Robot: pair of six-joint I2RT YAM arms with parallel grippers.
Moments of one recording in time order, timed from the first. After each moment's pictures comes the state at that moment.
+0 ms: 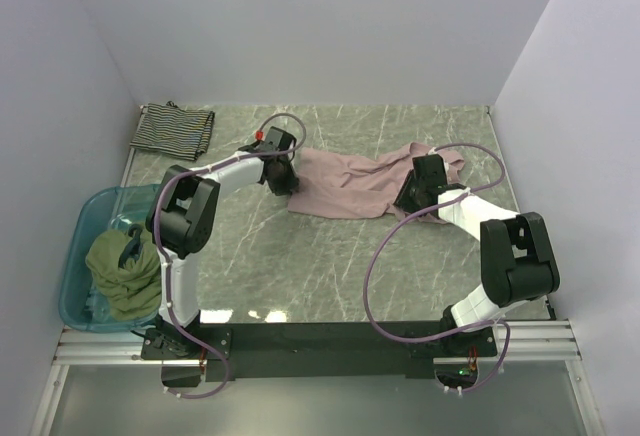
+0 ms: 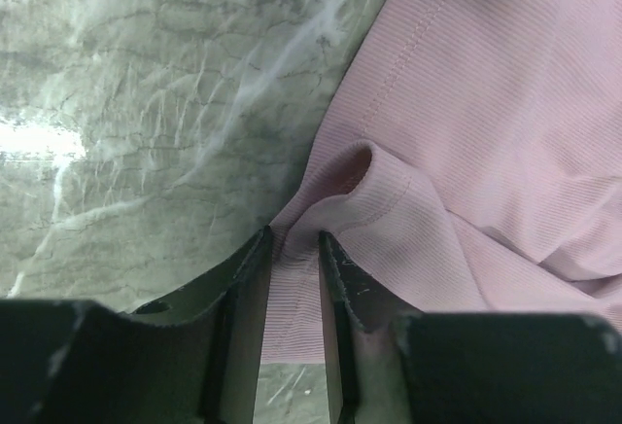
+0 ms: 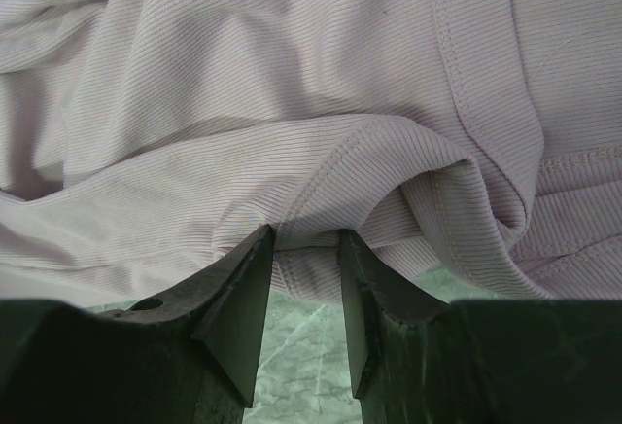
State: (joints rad) left arm -0.46 2.03 1.41 -0.41 -0.02 -0.80; right arm 0.19 1.56 0.83 -0.19 0.05 0.62
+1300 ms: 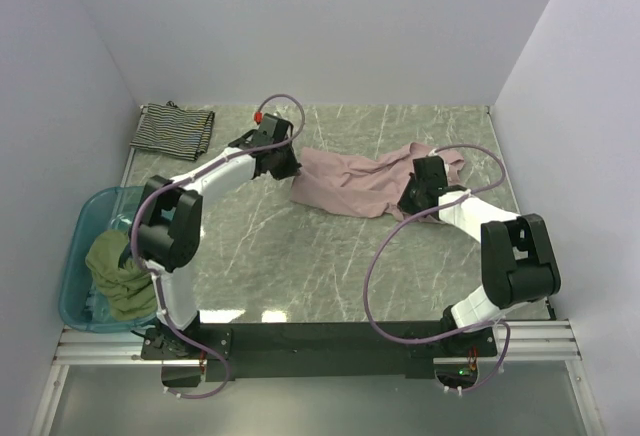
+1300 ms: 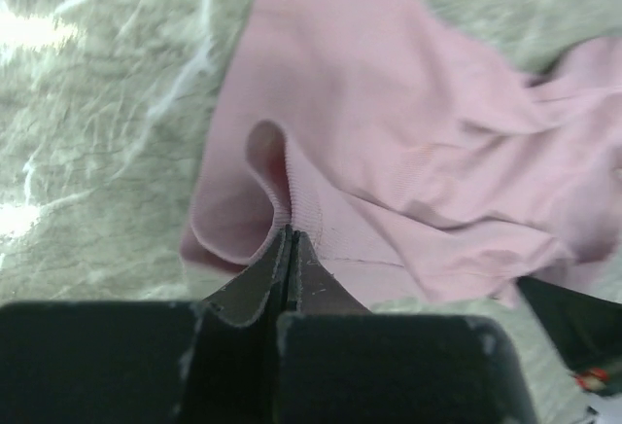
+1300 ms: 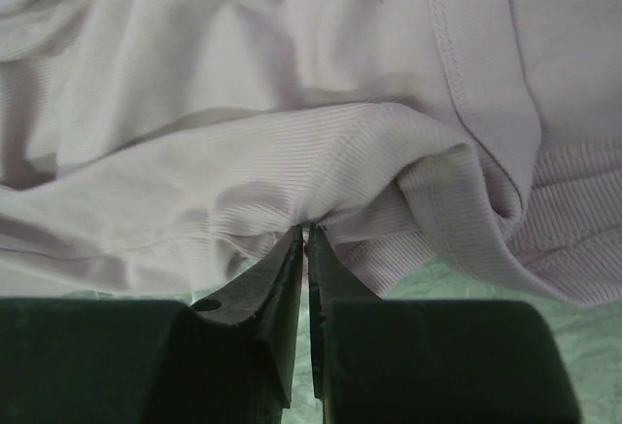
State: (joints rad) left arm -0.47 1.90 1.42 -0.37 0.00 -0.78; right arm 0.19 1.55 0.81 -0.19 0.05 0.62
